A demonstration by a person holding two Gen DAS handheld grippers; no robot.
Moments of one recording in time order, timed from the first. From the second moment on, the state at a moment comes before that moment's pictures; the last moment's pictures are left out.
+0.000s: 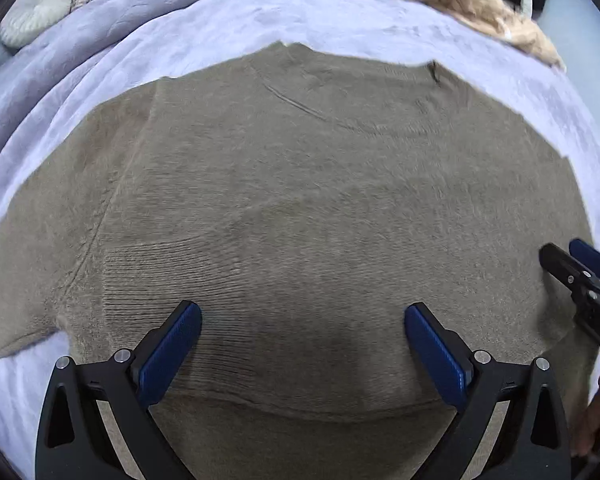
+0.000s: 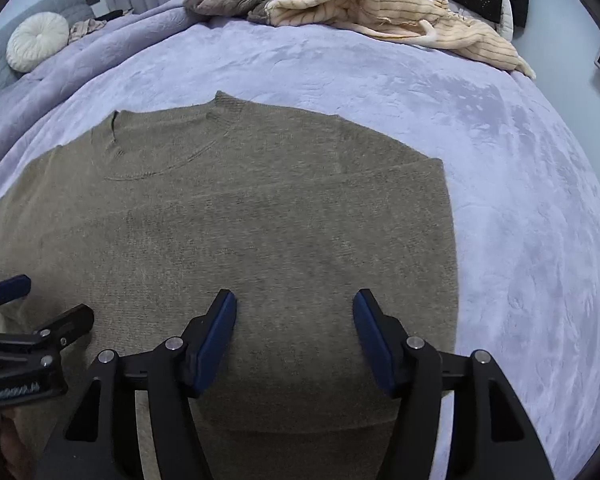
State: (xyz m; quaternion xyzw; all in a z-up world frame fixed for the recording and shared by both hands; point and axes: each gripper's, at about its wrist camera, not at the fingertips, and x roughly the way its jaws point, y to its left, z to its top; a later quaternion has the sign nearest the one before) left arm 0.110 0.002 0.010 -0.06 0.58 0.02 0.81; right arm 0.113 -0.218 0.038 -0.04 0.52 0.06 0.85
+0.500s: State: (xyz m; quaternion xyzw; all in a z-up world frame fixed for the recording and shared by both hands) left arm 0.092 -0.011 0.019 -0.05 0.58 0.04 0.81; right arm 0.075 -0.190 0.033 -0.05 0.52 0.10 0.84
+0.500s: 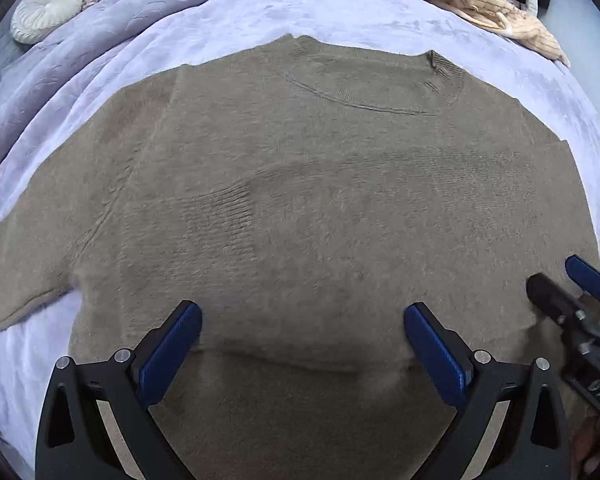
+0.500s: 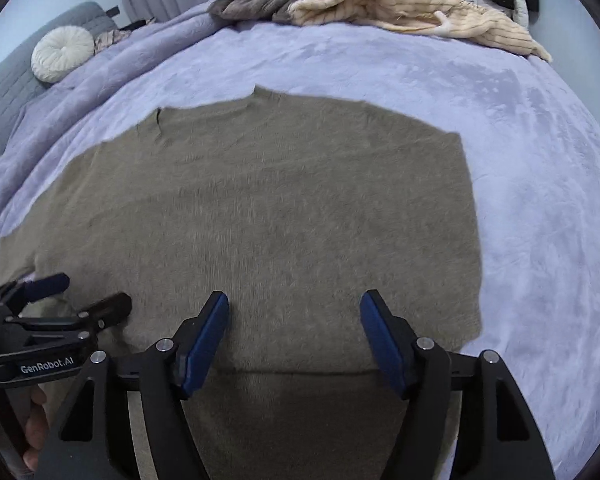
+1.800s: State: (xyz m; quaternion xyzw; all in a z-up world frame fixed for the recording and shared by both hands) left arm -0.153 0.005 0.035 0.05 0.57 -0.06 0.82; right arm -0.150 -0.191 0.026 -0.24 0.49 0.30 0.78
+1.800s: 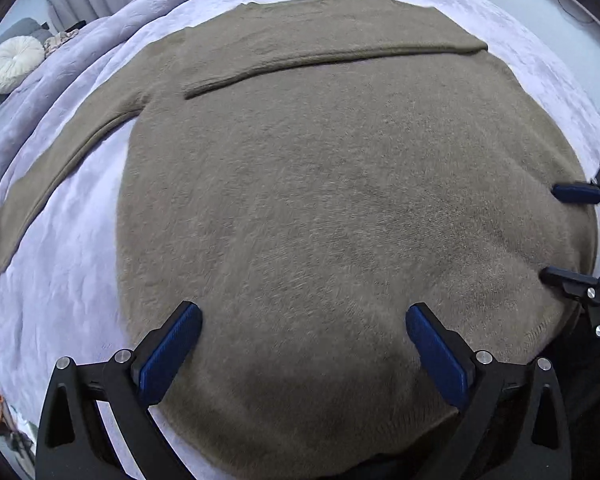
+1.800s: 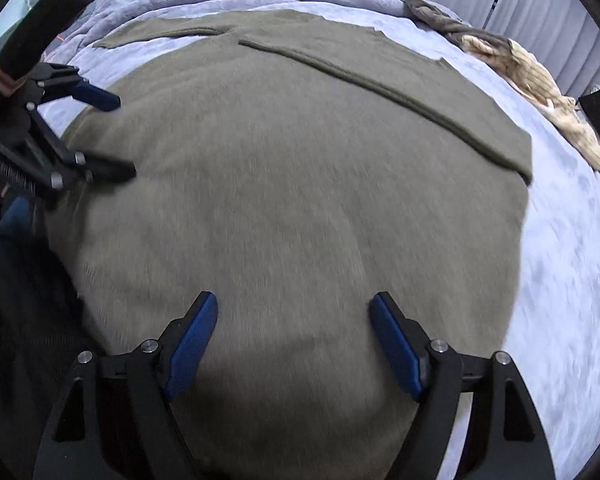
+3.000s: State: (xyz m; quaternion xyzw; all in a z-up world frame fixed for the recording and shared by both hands) left arm -0.103 0.413 -0.005 -0.38 0.41 0.34 0.76; right arm 0.011 -0.003 0.078 -0.18 0.46 0.23 0.84
